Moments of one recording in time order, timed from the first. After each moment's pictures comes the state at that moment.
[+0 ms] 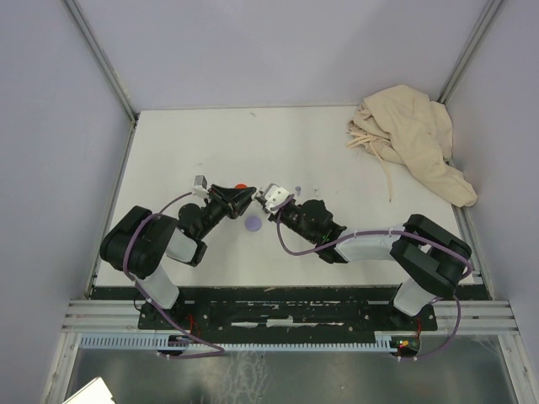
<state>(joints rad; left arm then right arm) -0.35 1.68 0.27 1.49 0.37 -1.61 0.95 1.62 0.68 0.97 0.06 -0.34</state>
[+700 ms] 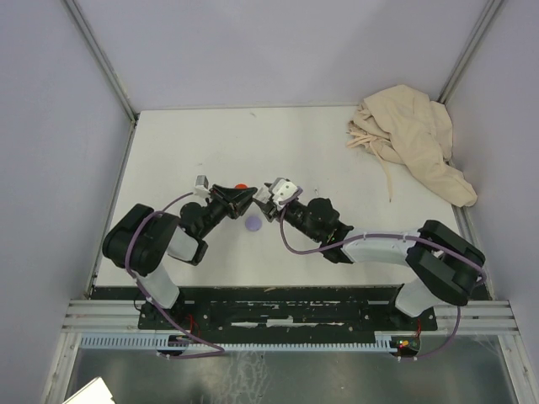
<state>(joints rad) -0.36 1.70 0.29 1.48 0.36 -1.61 0.95 1.55 0.68 0.92 0.05 -0.26</state>
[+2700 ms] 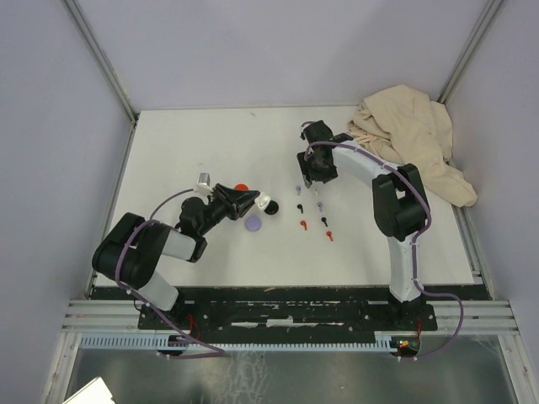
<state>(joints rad) -0.36 1.58 0.32 1.22 0.40 -1.47 0.45 2.10 1.67 -0.70 0.07 0.16</state>
